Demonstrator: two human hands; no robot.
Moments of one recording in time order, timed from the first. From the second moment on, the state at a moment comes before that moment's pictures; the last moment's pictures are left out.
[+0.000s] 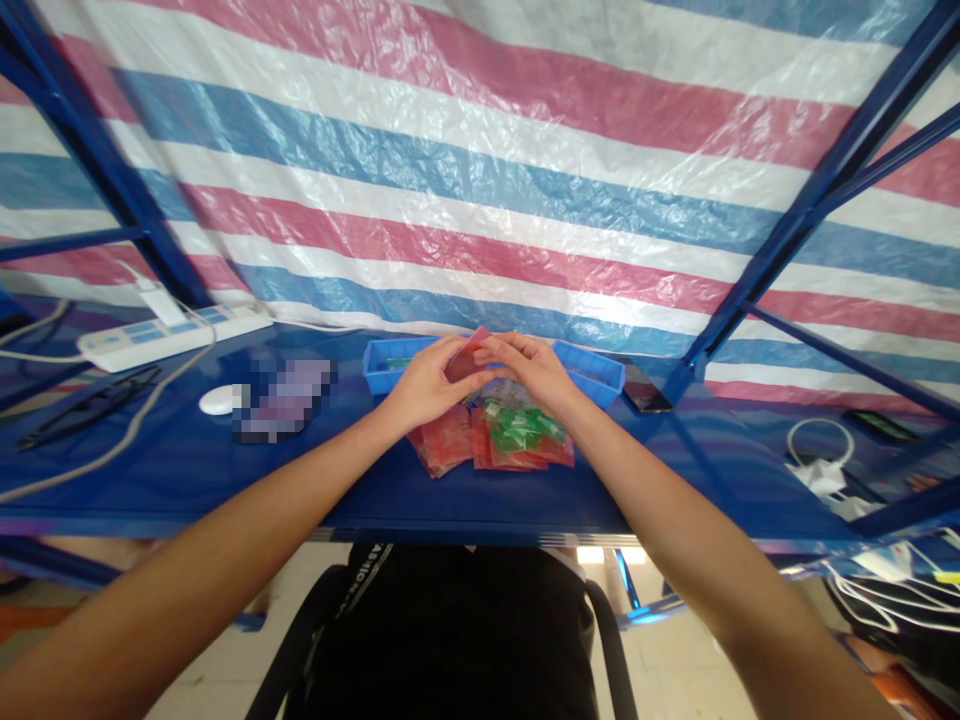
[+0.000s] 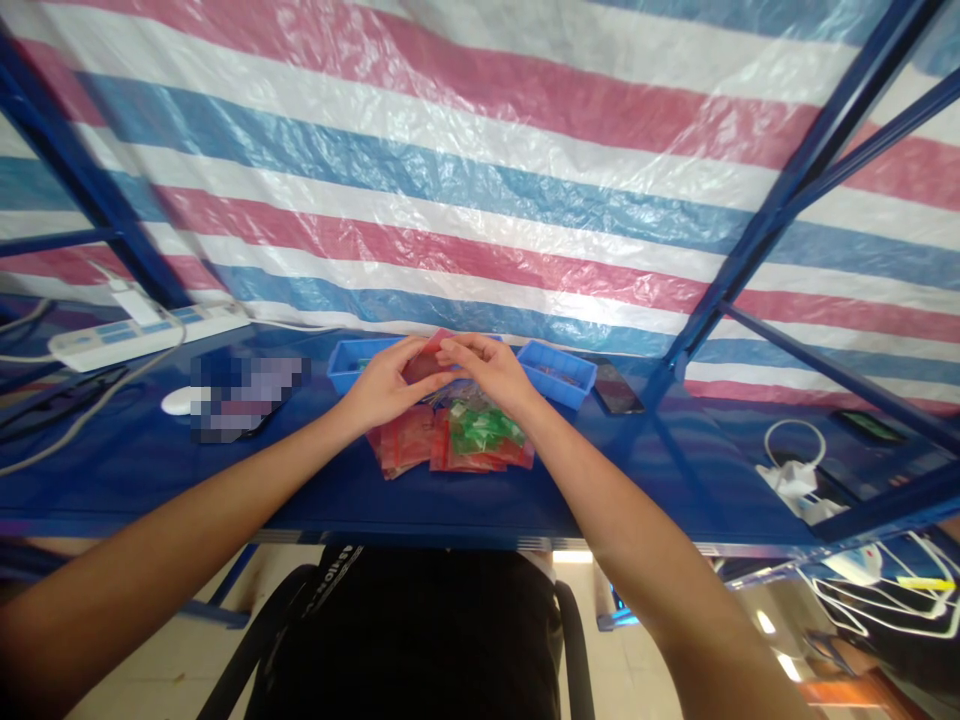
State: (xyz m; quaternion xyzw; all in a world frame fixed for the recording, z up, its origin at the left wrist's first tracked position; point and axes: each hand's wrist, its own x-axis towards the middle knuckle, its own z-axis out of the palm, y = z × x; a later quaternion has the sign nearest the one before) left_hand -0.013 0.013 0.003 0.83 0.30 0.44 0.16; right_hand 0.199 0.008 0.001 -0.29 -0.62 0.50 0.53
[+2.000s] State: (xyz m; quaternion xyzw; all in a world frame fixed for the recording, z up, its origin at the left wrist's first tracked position) left_hand -0.081 0.073 0.006 0.70 0.44 0.56 -0.02; right_hand 0.208 0.021 -0.001 -0.37 -0.58 0.46 0.57
